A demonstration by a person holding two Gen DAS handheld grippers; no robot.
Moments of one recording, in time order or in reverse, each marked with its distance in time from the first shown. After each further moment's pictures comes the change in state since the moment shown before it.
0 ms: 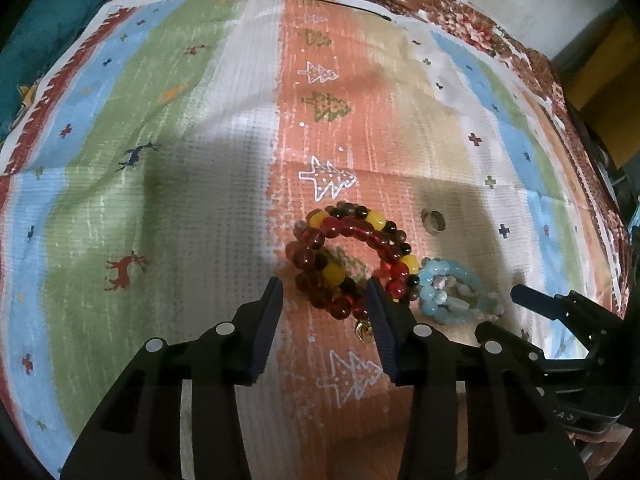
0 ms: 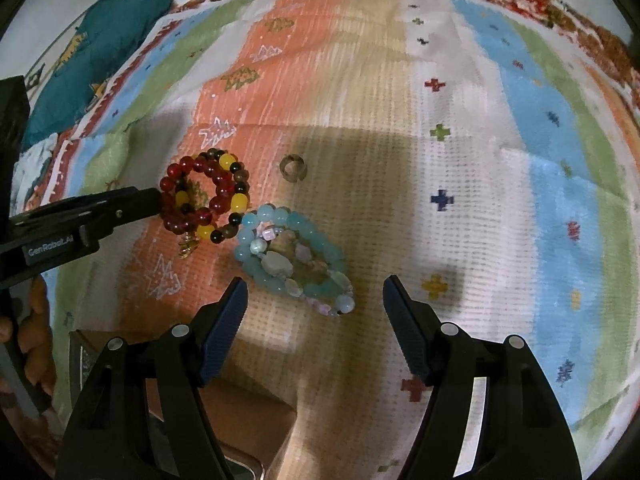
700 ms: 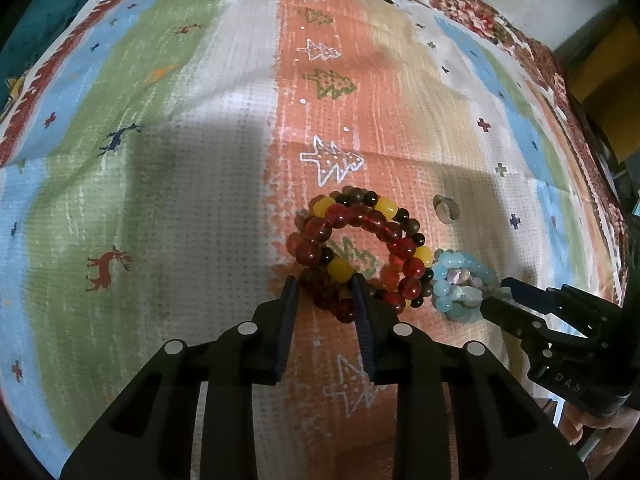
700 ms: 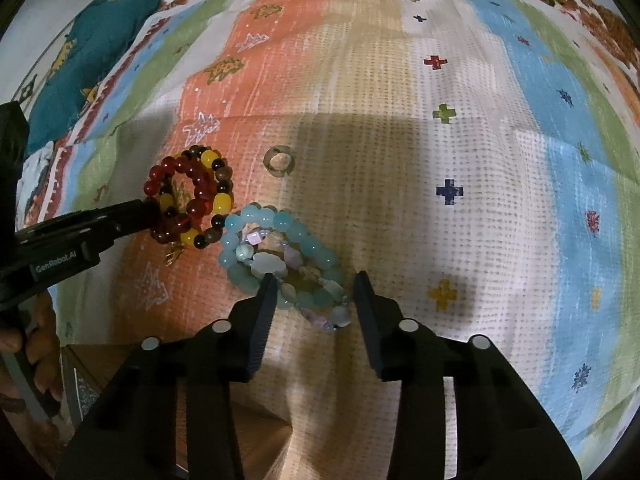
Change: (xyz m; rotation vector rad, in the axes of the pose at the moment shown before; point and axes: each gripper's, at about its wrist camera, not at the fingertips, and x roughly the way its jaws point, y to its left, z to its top) left arm 0.017 0.005 -0.002 0.012 0.046 -0.019; right arm 0.016 -0.007 0.006 0.028 0.038 0.025
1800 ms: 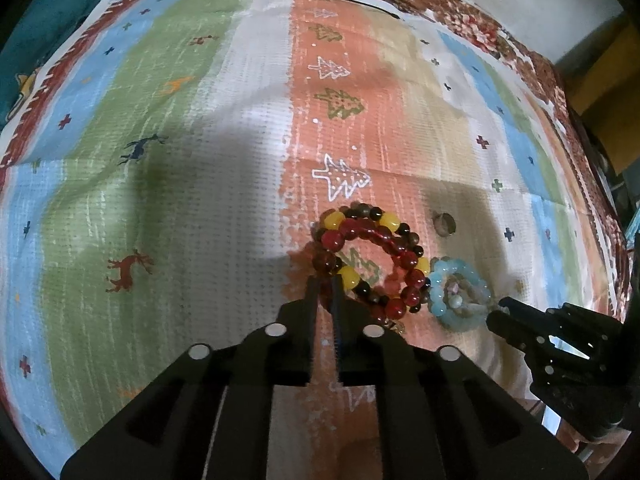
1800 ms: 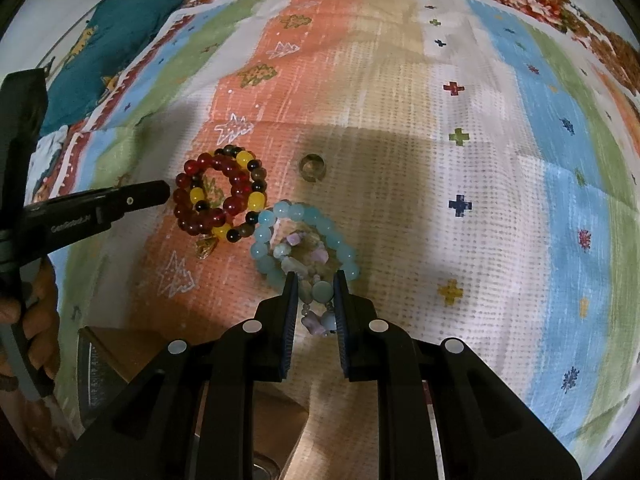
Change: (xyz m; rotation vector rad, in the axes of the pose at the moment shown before) left arm -0.014 0.006 0.004 -0.033 -0.028 -0.002; right arm -0.018 0.016 -0.006 -0.067 -0.030 -0.010
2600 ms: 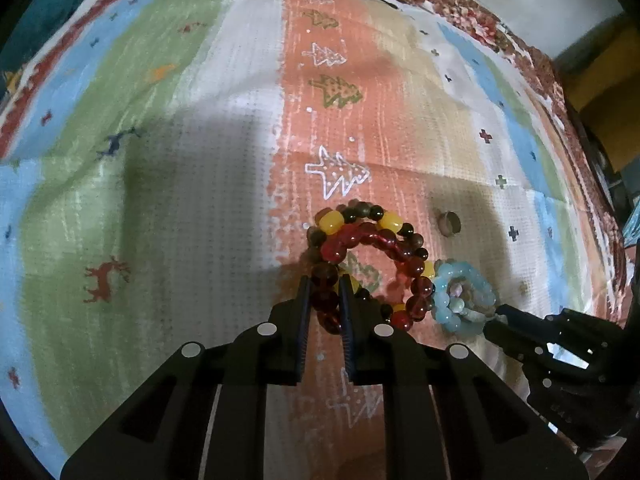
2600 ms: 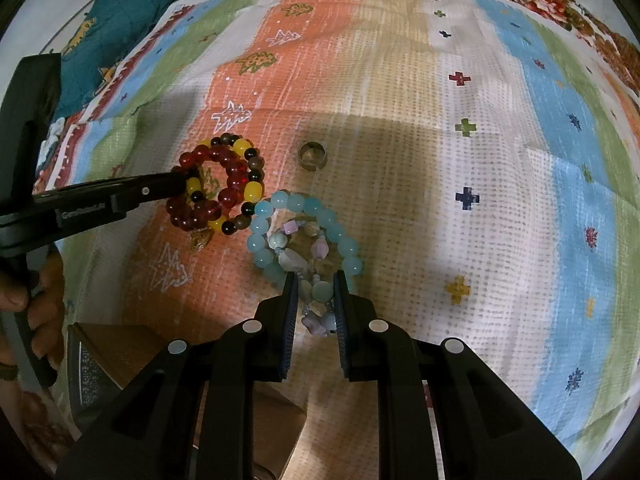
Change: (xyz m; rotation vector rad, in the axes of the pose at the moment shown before) left arm 0.012 -0.002 0.005 0.021 0.020 -0.019; right arm 0.008 0.002 -0.001 -0.007 0.019 -0.005
